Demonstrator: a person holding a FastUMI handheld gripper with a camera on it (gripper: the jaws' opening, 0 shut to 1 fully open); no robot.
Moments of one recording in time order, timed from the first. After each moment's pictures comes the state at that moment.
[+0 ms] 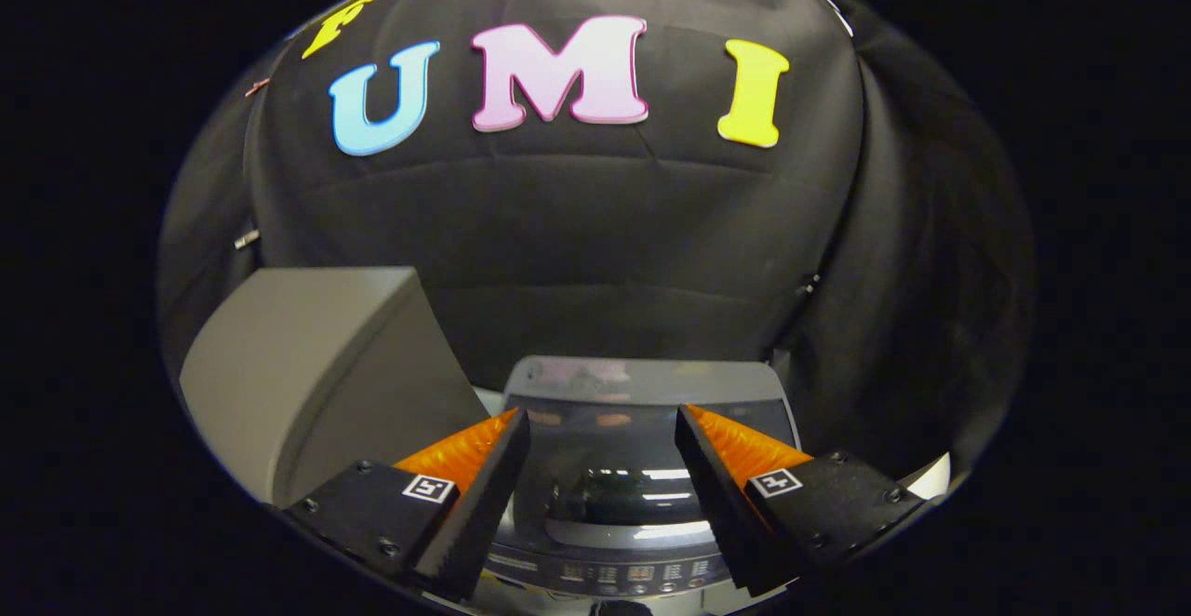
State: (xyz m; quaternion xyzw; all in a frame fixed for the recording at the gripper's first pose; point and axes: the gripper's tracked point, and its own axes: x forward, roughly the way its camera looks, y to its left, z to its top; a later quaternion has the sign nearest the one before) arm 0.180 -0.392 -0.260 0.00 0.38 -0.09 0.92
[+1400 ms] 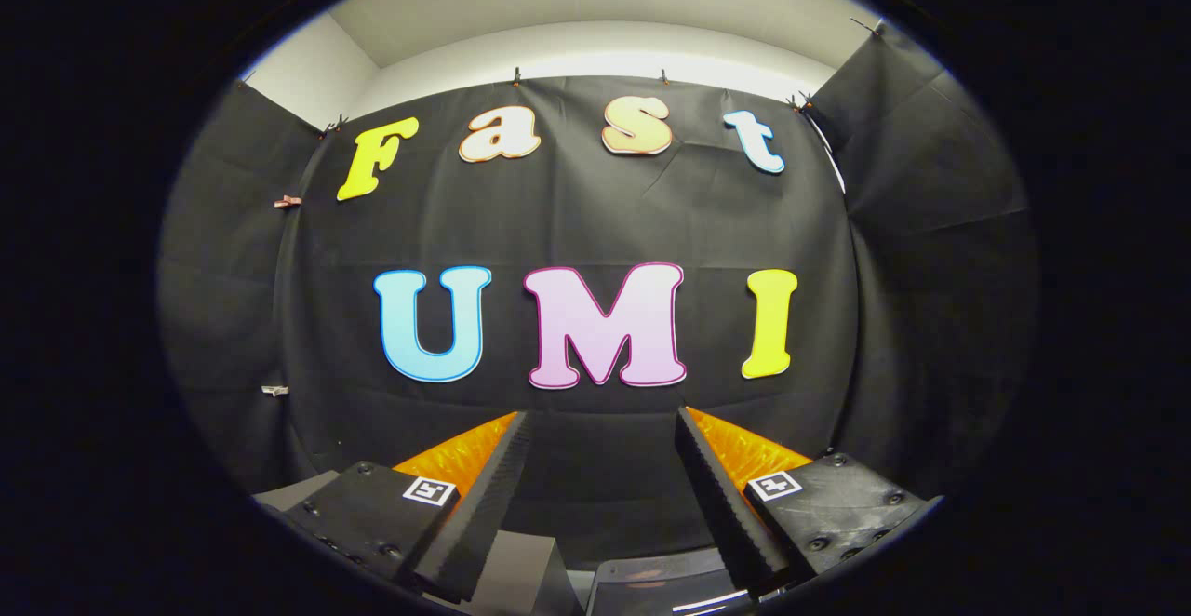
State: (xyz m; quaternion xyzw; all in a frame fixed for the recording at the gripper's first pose) arm 0.288 -0.280 -0.043 -0.01 0.08 -0.08 0.99
